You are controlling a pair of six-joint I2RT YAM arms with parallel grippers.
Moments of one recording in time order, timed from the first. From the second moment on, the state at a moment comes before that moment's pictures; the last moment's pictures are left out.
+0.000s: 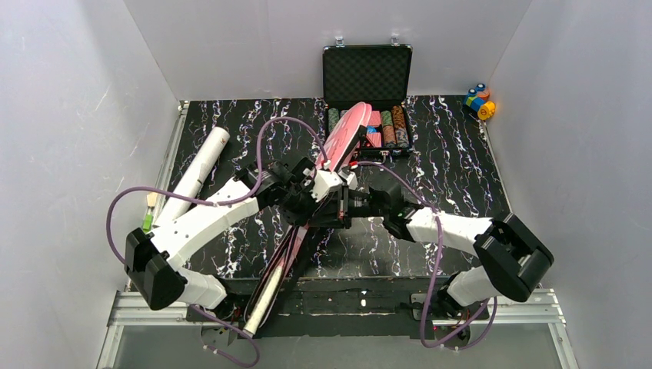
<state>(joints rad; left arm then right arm) -0.81 1.36 1.27 -1.01 0.18 0.20 0.81 1.40 0.66 0.54 -0.70 1.41</state>
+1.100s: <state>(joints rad) -0.50 1.33 1.42 -1.13 0.56 0.31 0.75 1.40 0.67 0.32 -0.75 1.30</state>
